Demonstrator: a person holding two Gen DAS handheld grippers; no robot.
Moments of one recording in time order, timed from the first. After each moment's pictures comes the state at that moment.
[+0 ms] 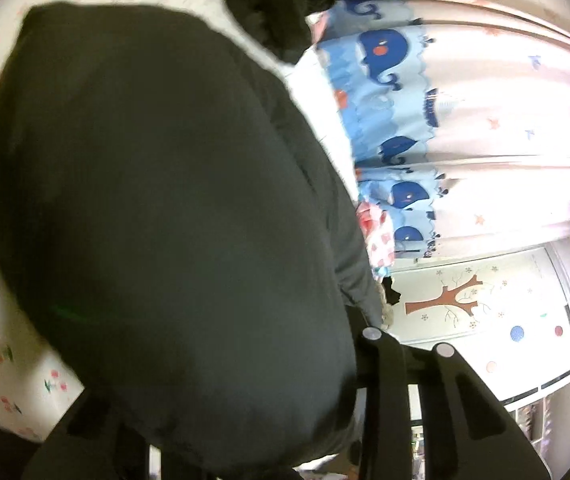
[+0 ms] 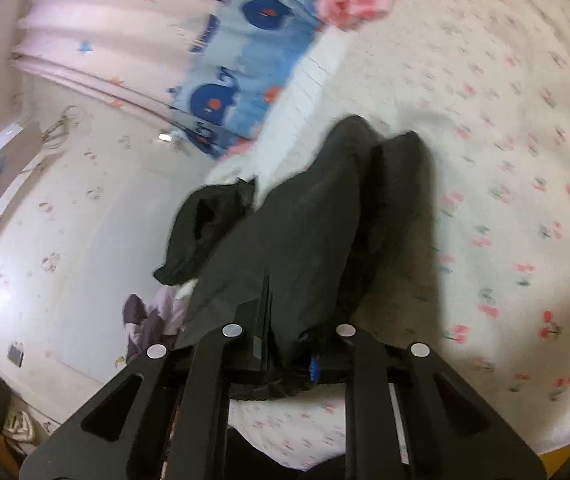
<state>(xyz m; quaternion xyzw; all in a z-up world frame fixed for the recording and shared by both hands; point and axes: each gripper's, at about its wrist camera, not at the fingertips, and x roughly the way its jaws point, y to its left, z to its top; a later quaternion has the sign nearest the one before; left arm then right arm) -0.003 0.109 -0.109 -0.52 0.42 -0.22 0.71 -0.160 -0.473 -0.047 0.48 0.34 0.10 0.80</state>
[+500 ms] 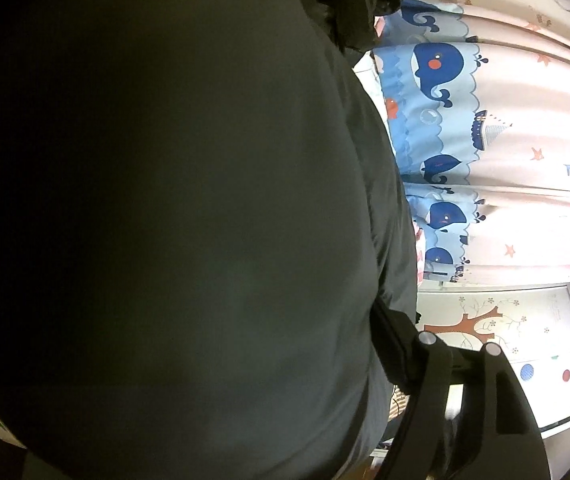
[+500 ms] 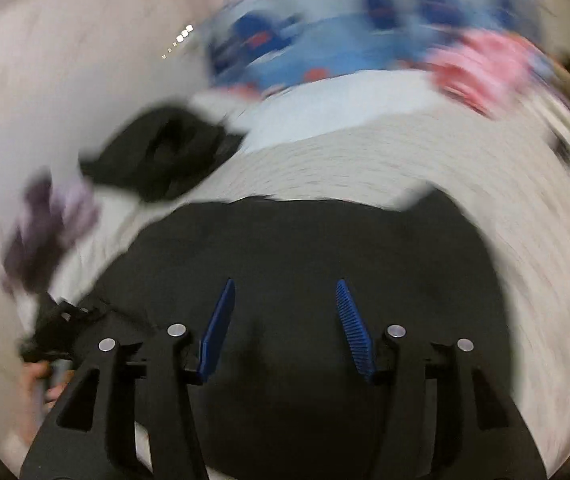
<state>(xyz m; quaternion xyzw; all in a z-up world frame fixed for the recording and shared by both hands) 0.009 0.107 -0.134 -0.55 0.44 -0.15 0.70 0.002 -0.282 0.053 0.05 0.38 0.09 0.92</state>
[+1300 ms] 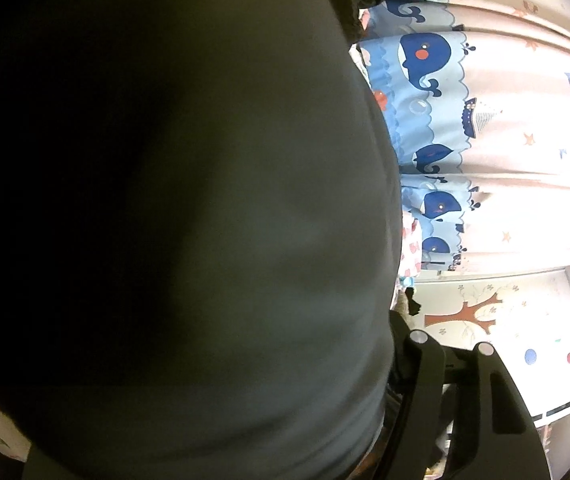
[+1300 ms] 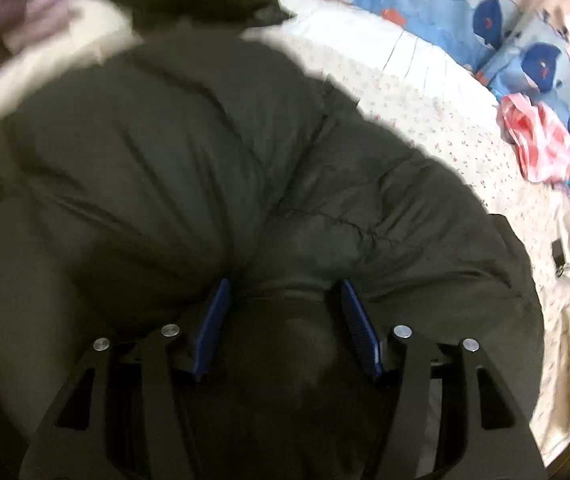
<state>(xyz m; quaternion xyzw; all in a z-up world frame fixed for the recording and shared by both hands) 0.011 0.113 -0.132 -0.54 0.44 -0.17 0.70 -0.008 -0.189 -0.011 -0.15 0.45 0.05 0.88</state>
